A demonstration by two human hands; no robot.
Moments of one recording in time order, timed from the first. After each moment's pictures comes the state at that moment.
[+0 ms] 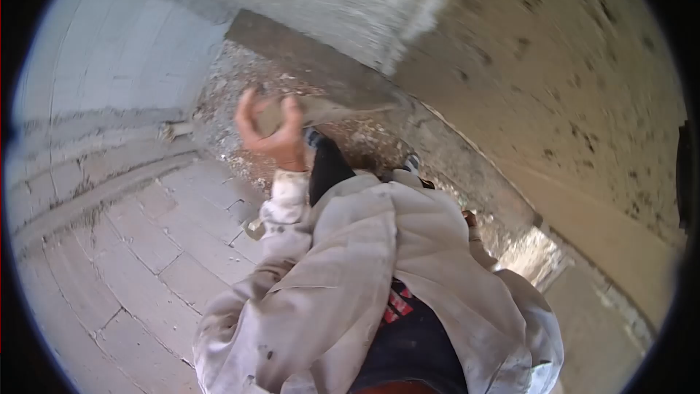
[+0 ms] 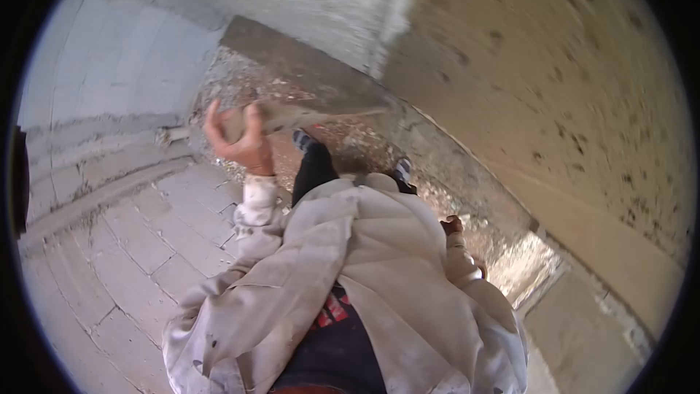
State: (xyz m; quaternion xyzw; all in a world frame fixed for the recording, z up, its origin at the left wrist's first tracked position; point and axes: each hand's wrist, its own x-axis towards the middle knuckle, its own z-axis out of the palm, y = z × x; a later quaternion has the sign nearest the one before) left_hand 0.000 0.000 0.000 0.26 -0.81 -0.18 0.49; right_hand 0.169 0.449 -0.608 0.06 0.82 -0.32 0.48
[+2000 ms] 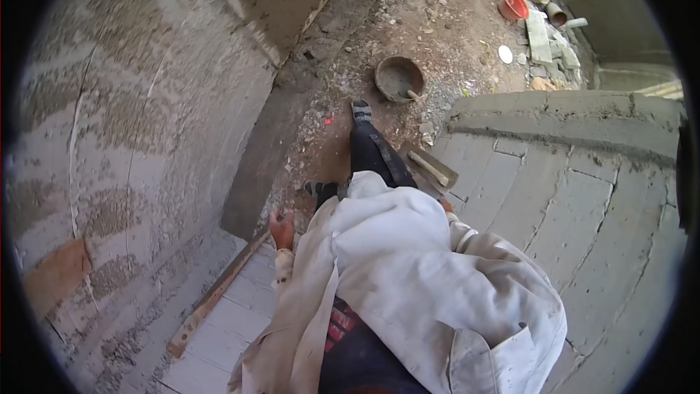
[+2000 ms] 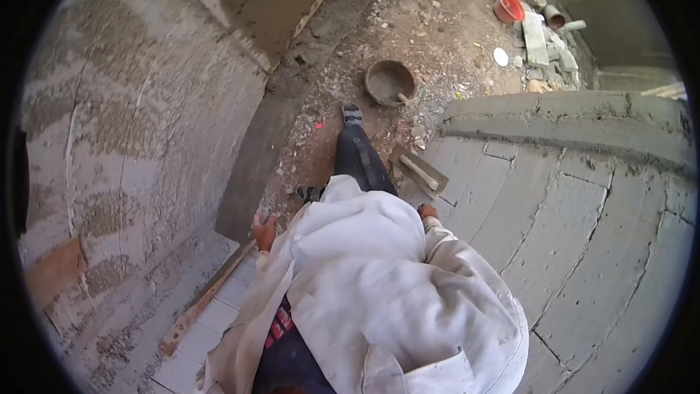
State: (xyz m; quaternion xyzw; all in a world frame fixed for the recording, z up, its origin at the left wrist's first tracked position) left_hand -0.039 -0.463 -0.362 -0.08 -0.87 -0.37 -0.32; right_hand 0.495 -0.198 -0.472 0.65 0.63 -0.32 0.28
